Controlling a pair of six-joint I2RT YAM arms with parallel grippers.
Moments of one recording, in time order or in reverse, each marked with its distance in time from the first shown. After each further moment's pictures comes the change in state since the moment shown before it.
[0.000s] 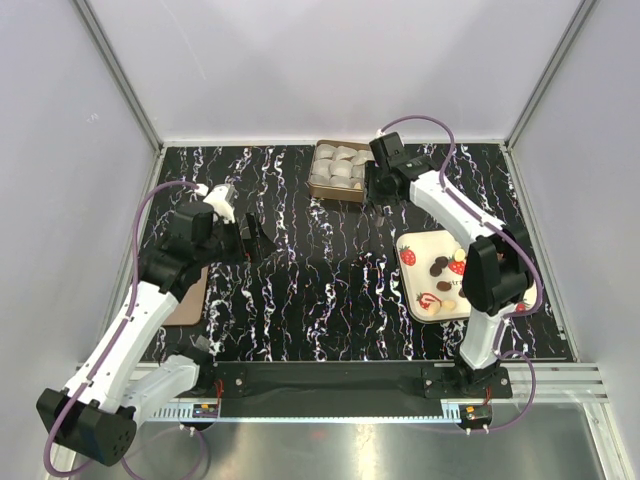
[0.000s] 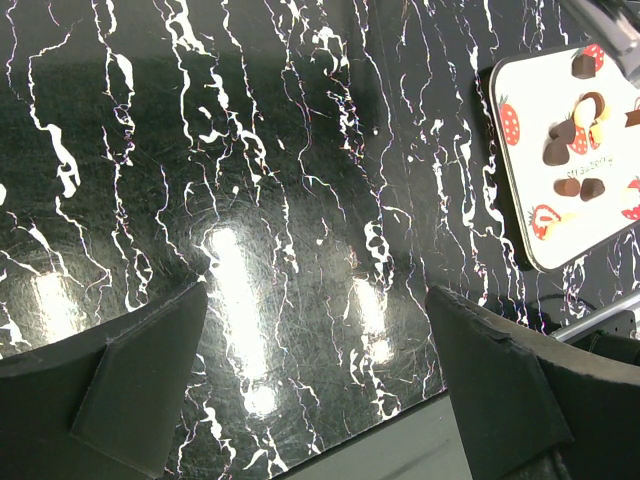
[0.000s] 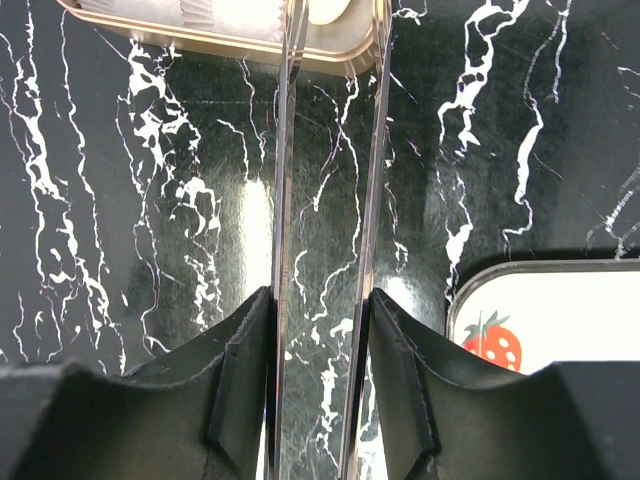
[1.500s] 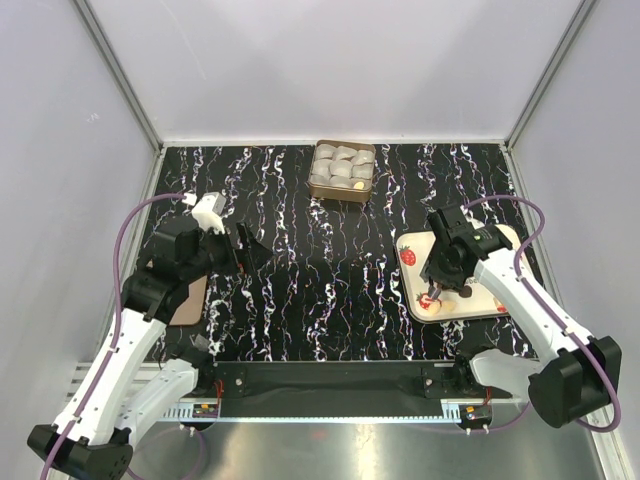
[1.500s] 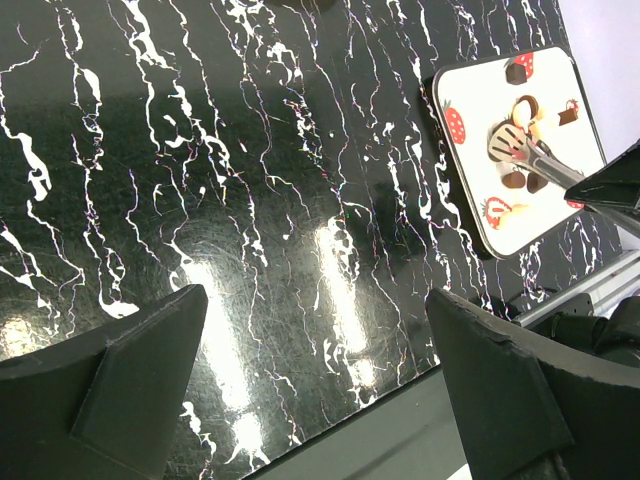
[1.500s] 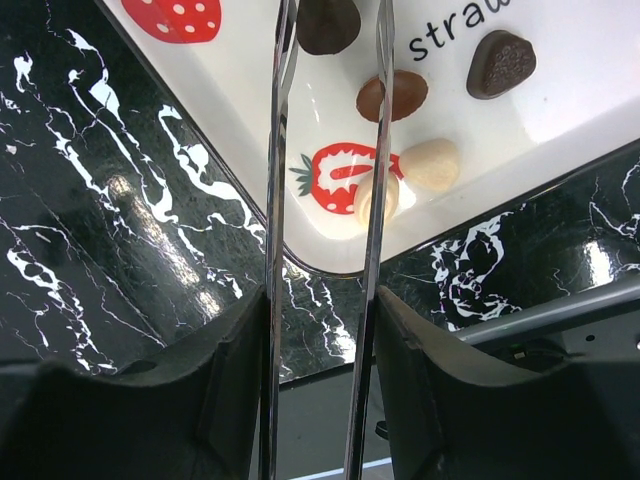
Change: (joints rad) left arm 0.000 -0.165 -0.034 -0.022 0.055 -0.019; right arm -0.084 -0.709 -0.637 -0.408 0.100 0.370
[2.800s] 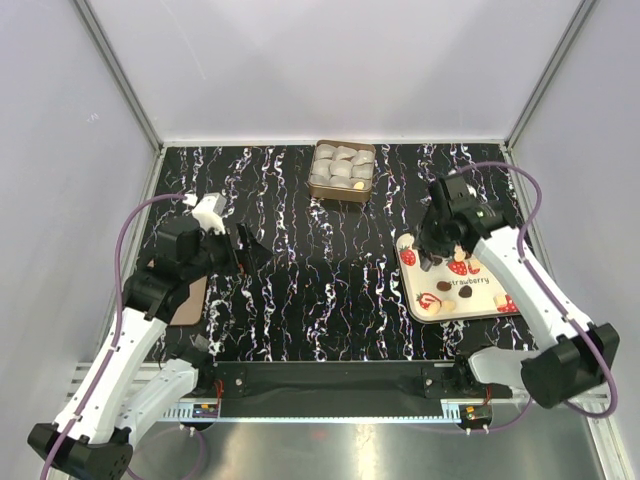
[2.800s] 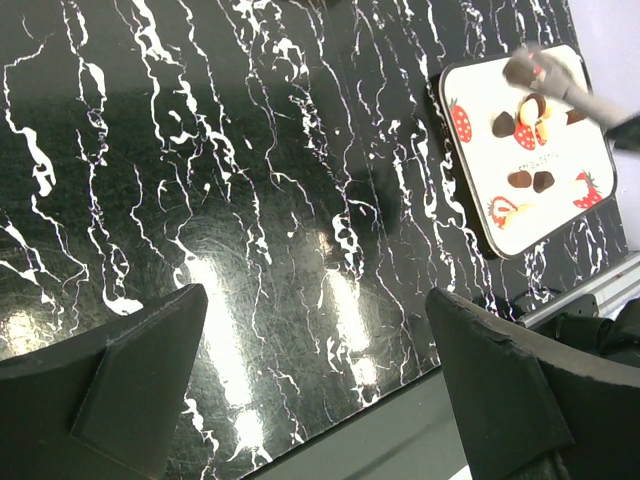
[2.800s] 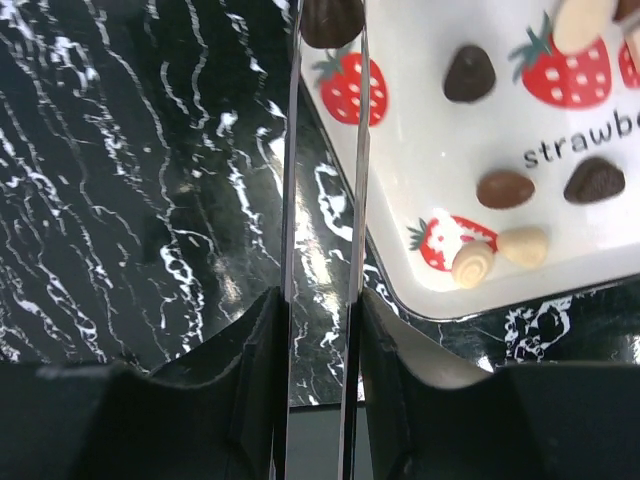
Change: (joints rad) left arm 0.000 0.004 -0.003 -0.004 -0.009 0.000; right arm -0.001 0.073 0.201 0.072 -0.079 -0.082
